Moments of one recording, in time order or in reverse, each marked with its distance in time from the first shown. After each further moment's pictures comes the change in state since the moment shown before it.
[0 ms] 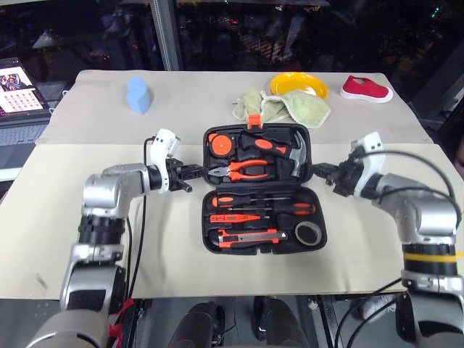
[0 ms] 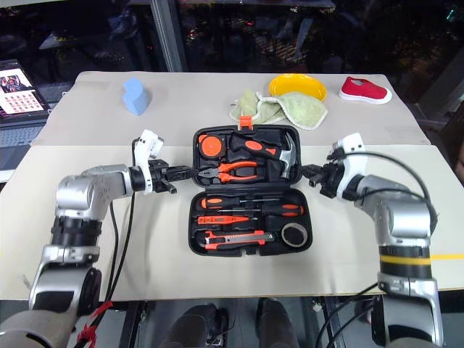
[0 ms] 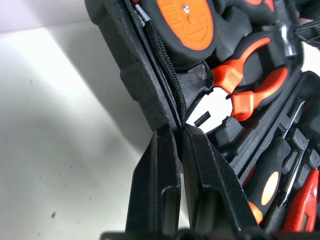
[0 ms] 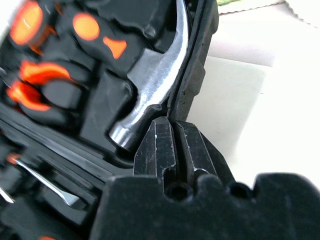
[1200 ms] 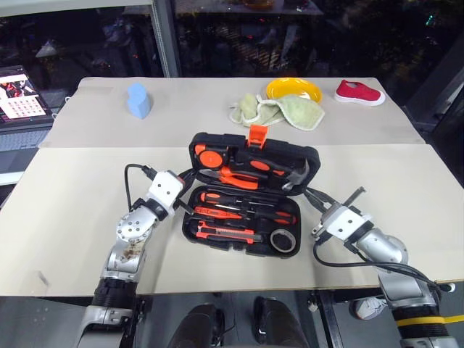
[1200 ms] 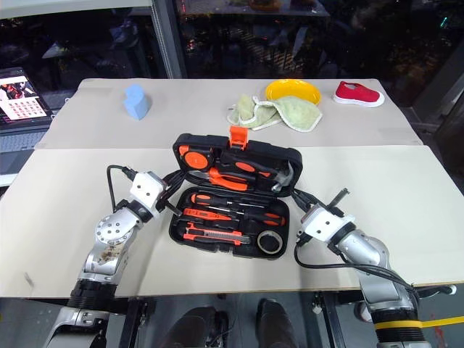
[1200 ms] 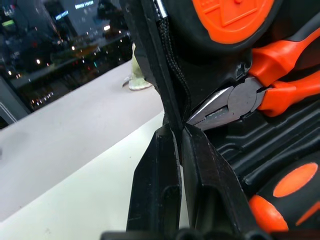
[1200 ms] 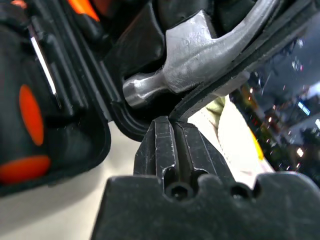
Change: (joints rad) left arm 0.382 -0.089 -0.054 -0.021 0.341 -1.043 0.394; right arm 0.385 0.022 0.117 0.001 -0.572 -1.196 -0.316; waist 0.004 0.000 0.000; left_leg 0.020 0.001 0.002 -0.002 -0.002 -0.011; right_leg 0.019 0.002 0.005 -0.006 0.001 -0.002
